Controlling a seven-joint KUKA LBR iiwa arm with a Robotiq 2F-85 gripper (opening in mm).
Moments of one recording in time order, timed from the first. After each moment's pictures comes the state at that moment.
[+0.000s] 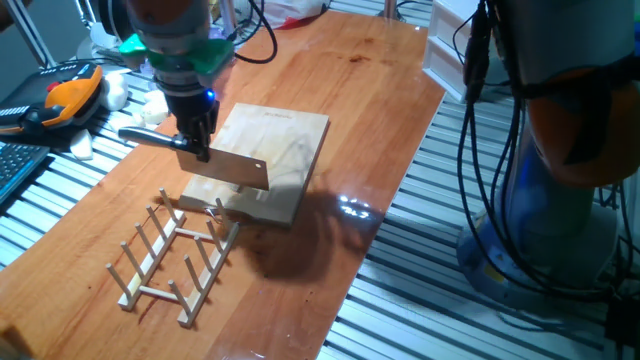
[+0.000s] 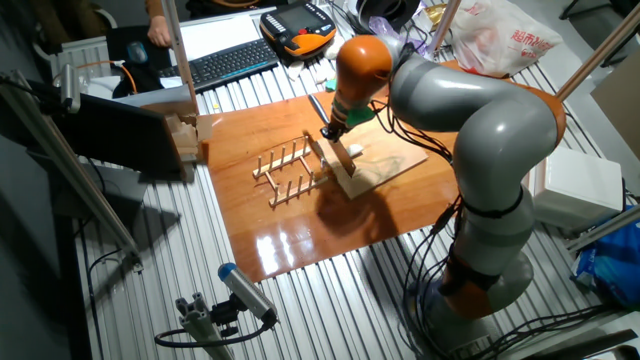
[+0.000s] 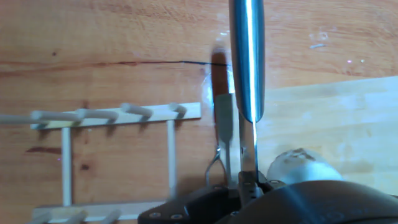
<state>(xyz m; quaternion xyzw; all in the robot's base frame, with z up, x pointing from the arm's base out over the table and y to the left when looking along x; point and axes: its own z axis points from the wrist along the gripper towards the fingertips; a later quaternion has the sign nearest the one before) 0.560 0.139 0.161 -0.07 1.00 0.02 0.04</state>
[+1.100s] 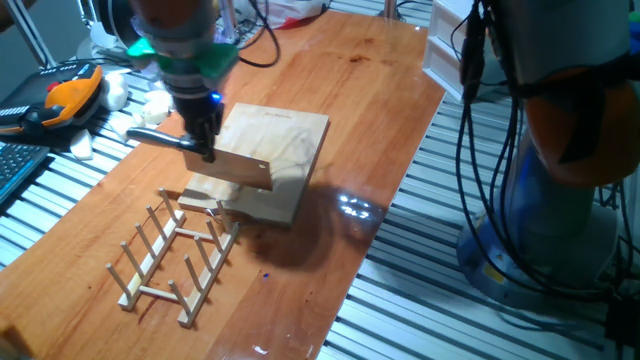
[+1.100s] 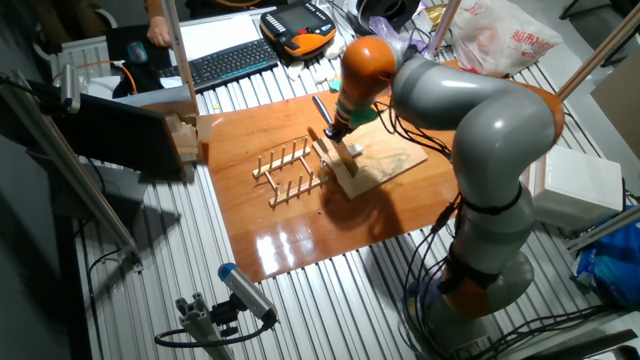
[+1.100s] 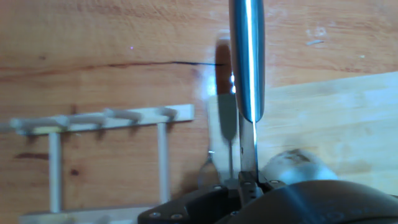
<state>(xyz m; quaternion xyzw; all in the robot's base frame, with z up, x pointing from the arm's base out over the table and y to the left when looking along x) 0.558 0.122 0.148 -0.07 1.00 0.02 0.05</state>
